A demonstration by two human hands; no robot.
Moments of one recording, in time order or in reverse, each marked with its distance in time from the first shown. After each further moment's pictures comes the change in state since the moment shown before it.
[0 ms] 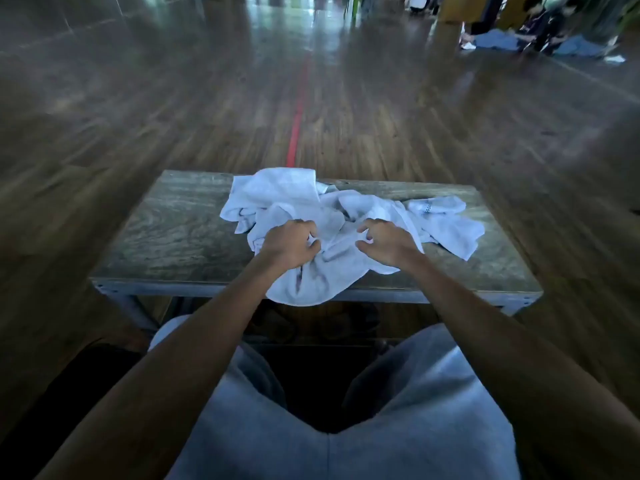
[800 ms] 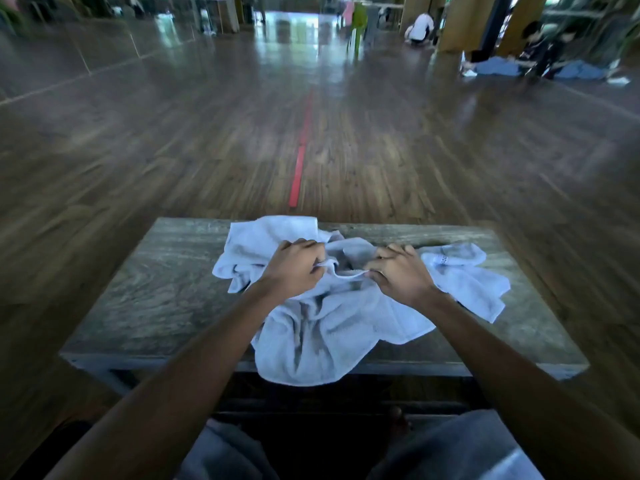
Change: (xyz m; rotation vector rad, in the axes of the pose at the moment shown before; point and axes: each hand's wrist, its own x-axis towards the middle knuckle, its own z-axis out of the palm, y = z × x) left_hand 0.087 -0.012 -0.021 0.084 0.175 0.221; right_hand 0.068 0.030 -0.026 -0.377 0.312 -0.325
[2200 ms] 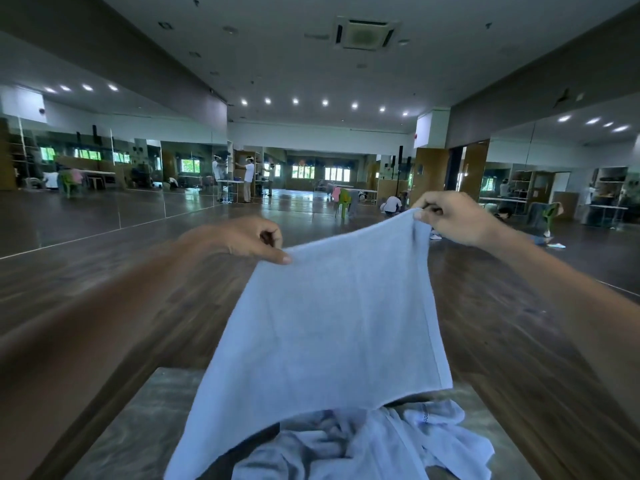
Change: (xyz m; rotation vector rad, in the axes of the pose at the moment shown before) left_hand 0.051 0.029 -0.351 -0.236 -0.133 -0.036; right_hand 0.057 0.047 -0.381 0.316 0.329 0.067
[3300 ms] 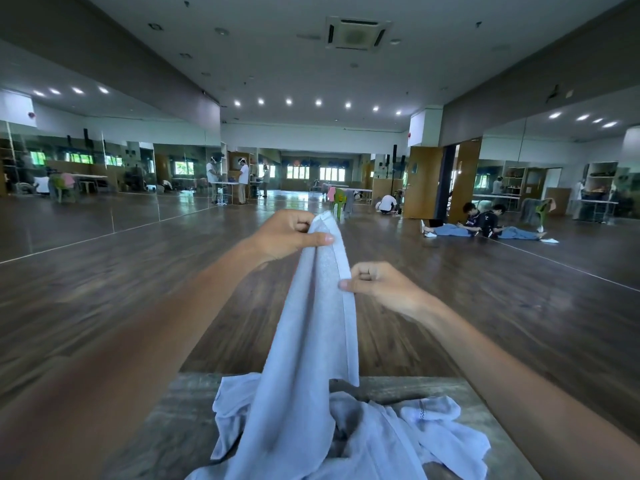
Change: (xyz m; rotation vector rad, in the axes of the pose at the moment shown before) left_hand 0.026 0.052 0.046 -0.534 0.250 0.151; right_hand -0.044 -0.039 0.110 0.694 -0.251 0.141
